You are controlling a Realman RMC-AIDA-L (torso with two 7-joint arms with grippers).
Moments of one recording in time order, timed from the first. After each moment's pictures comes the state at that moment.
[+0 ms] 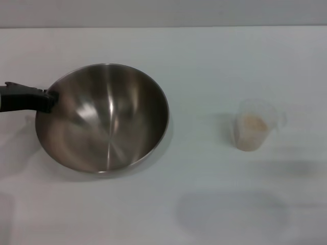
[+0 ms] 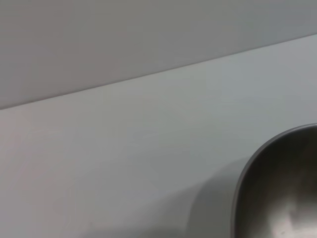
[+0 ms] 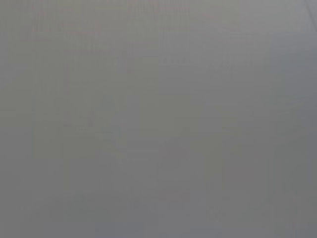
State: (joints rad) left arm -0.23 -2.06 -1.79 -1.45 2.43 -1.05 0.64; right arm 0.01 2.09 0.49 0.27 -1.97 -1.83 0.10
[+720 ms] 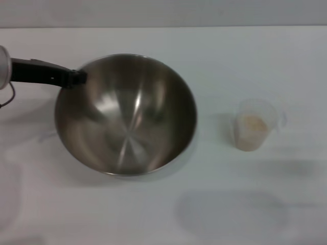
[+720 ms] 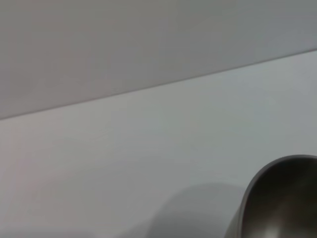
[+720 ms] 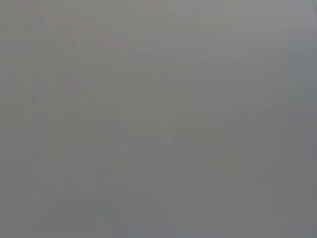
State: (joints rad) left arm -0.44 -2.06 -2.00 -1.35 2.31 -1.30 0.70; right arm 0.02 2.09 0.47 0.27 -1.97 -1.83 0.10
